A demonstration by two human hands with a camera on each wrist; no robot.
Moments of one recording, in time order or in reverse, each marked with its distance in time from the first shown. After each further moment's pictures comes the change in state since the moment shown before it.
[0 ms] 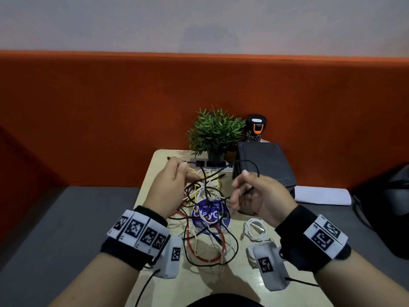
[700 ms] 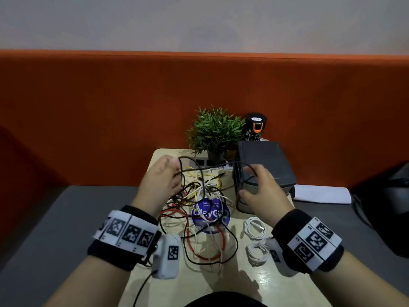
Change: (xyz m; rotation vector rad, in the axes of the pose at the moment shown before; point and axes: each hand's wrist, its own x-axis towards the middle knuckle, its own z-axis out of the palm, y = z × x) left_hand -0.007 0.016 -0.016 -0.447 -0.036 -0.130; right_hand 0.001 0.008 -0.012 -1.085 0.318 -0.137
